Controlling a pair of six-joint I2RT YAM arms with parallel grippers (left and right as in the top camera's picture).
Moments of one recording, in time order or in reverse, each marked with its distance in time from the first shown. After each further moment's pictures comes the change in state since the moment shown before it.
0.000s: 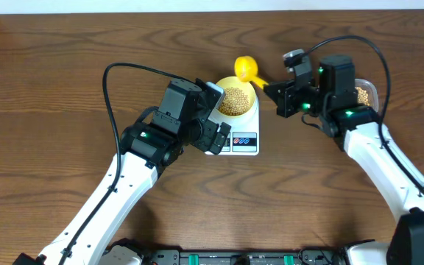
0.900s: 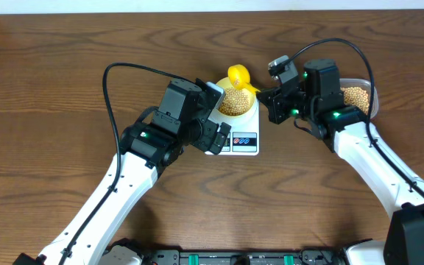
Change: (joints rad) left arm 0.000 0.000 0.000 0.000 0.000 0.000; right arm 0.074 0.033 0.000 -0.026 0.079 -0.141
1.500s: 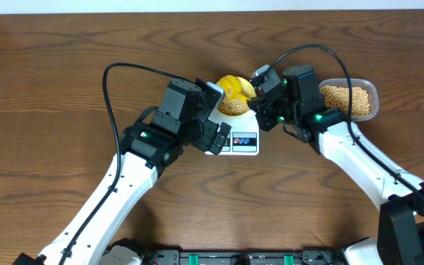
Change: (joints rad) left arm 0.000 0.000 0.000 0.000 0.000 0.000; right arm 0.092 0.056 0.000 -0.008 0.106 -0.092
